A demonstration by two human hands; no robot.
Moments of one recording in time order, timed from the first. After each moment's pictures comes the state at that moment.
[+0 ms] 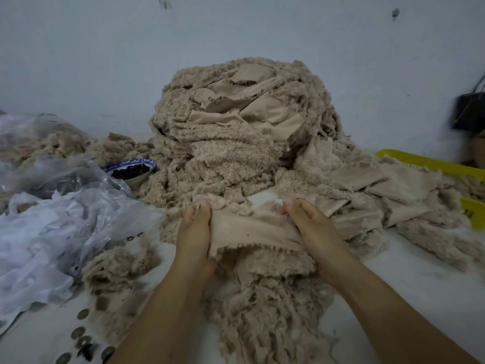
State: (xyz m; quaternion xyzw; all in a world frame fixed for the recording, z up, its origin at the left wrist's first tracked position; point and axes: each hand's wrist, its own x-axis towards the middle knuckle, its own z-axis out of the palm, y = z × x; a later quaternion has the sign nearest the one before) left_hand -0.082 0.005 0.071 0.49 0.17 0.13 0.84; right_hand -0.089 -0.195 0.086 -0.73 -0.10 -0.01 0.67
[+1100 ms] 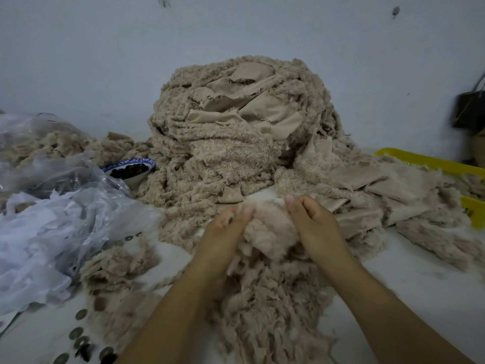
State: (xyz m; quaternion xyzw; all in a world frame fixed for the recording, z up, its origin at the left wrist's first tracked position) left_hand -0.114 -0.026 0.087 0.64 0.01 0.02 0.77; right_hand -0.090 -0.195 0.087 -0.76 -0.11 -0.13 0.63
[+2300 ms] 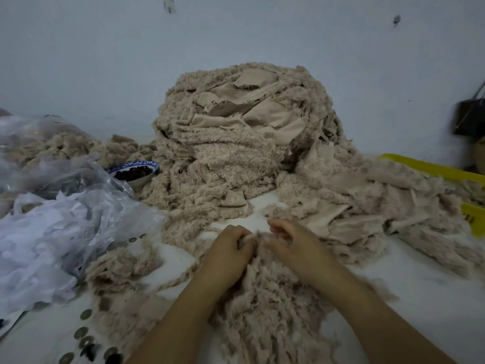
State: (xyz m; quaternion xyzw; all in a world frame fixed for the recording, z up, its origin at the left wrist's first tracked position) left_hand -0.088 -0.010 0.047 0.91 -0.04 0.09 0.39; right_hand -0.075 -0.191 0.055 -0.89 -0.17 -0.01 0.43
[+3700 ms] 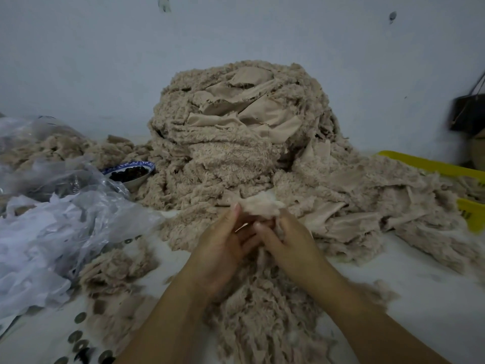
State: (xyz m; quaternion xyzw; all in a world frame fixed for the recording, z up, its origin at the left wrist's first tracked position) left_hand -0.112 -0.023 0.085 0.49 -0.09 -0.03 0.87; right_hand -0.095 -0.175 0.074 -0.84 -0.21 -0.12 0.49
